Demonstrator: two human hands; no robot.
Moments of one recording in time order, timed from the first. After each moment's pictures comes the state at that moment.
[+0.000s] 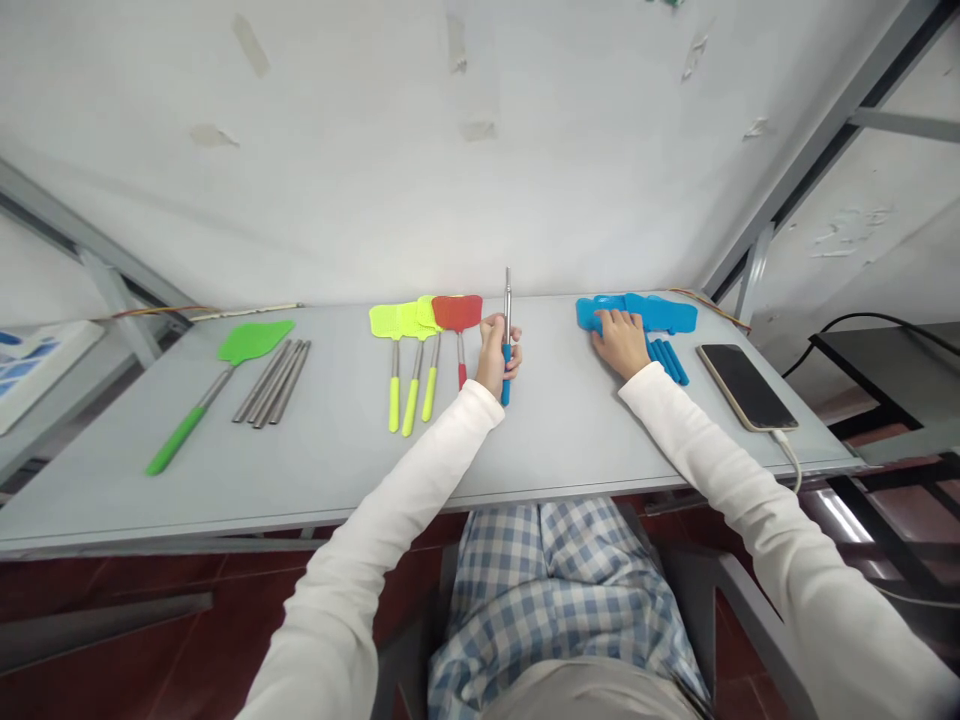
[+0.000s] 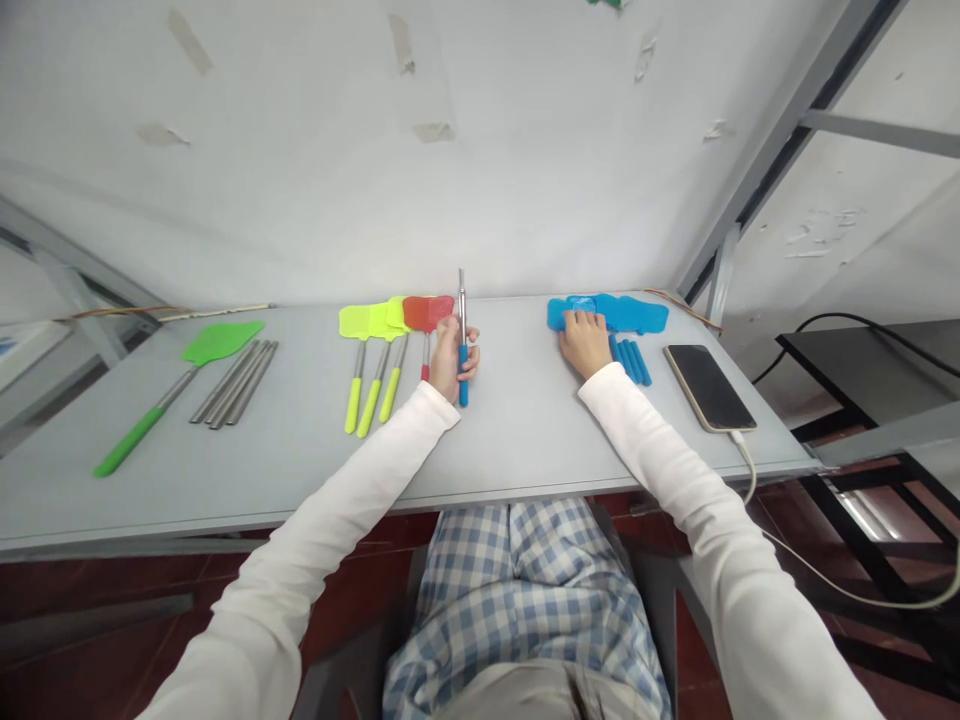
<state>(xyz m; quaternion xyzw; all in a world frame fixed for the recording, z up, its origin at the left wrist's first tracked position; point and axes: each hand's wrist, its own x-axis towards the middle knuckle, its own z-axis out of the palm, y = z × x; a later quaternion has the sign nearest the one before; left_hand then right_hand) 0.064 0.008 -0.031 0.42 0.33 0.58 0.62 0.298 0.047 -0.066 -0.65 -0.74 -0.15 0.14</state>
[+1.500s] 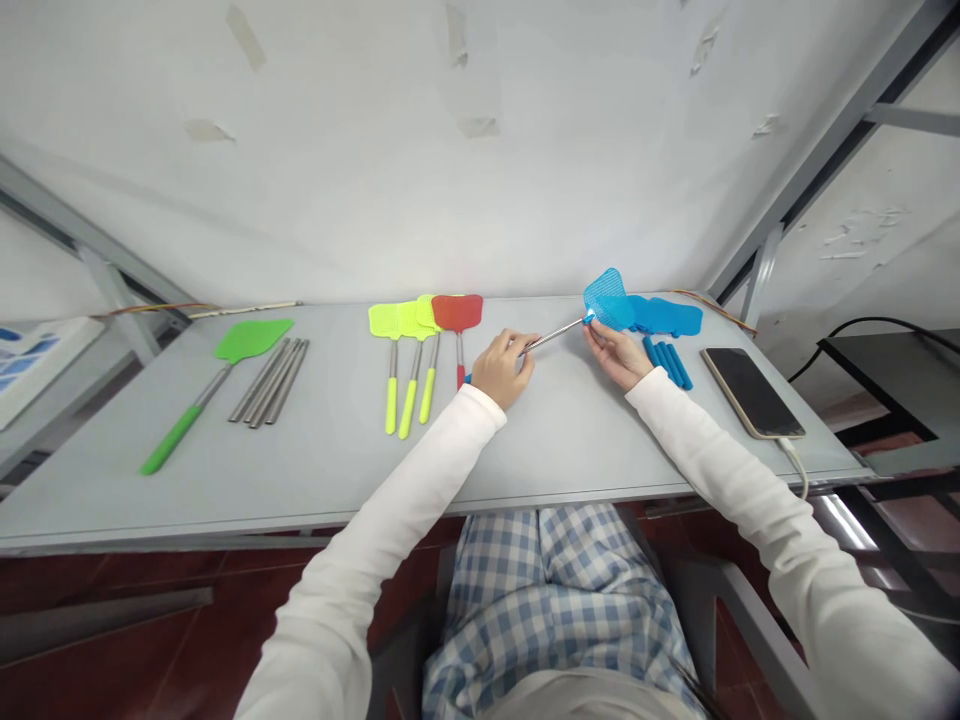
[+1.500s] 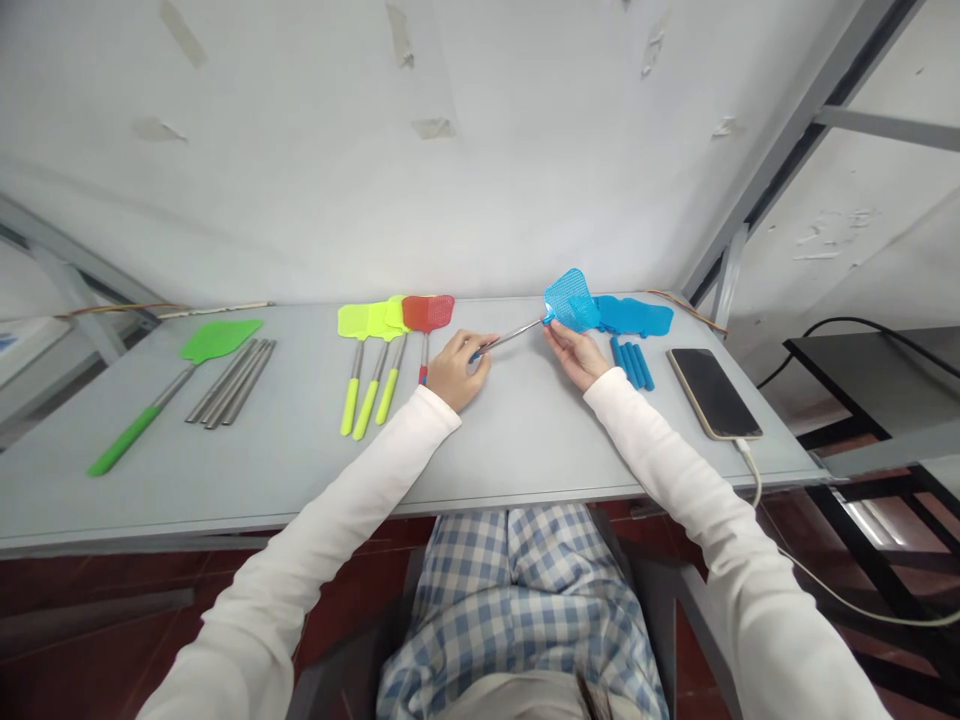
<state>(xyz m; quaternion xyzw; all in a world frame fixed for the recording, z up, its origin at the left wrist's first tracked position) 0.053 0.002 -0.050 0.80 0.46 0.39 0.01 0.270 0.031 -0.050 -0.38 -0.29 0.59 0.65</state>
